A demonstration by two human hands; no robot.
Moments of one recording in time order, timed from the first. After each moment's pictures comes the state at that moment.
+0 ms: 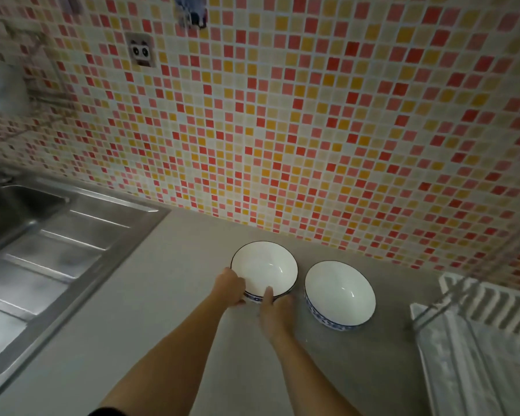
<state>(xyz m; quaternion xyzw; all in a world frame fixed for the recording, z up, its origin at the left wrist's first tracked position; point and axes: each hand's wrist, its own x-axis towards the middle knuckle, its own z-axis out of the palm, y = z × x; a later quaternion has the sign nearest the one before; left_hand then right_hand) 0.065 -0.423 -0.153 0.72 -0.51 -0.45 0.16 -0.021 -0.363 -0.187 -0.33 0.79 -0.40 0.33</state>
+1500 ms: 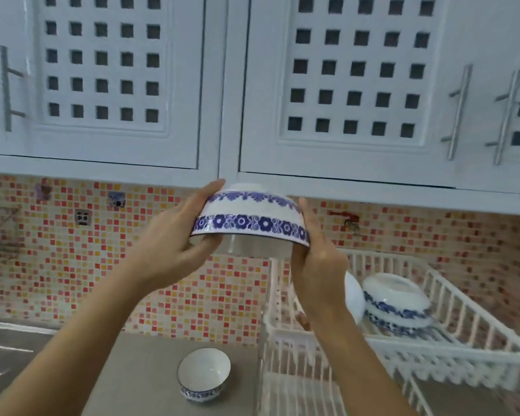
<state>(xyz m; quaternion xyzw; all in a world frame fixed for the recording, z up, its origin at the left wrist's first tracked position) -0.055 -0.092 0.259 0.29 -0.84 0.04 0.45 -0.267 -0.064 0.220 -0.60 0.42 -0.57 -0.37</state>
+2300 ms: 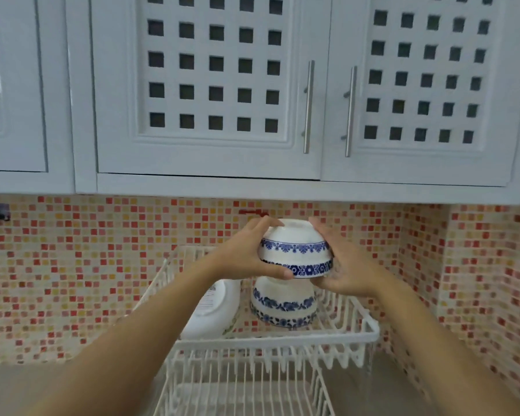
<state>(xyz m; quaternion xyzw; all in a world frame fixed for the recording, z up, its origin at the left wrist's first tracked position) -0.363 -0.091 0.249 0.20 -0.93 -0.12 0.28 -0.580 0.016 0.224 -0.73 0.62 -0.27 -0.11</state>
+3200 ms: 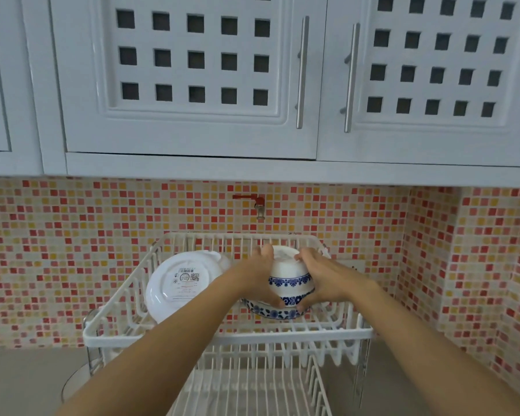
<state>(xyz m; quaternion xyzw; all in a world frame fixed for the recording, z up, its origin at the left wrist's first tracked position) -0.429 -0.118 0.179 0.35 -0.93 -0.05 0.13 -0.596 -0.032 0.182 -0.70 0.70 -0.10 -0.03</state>
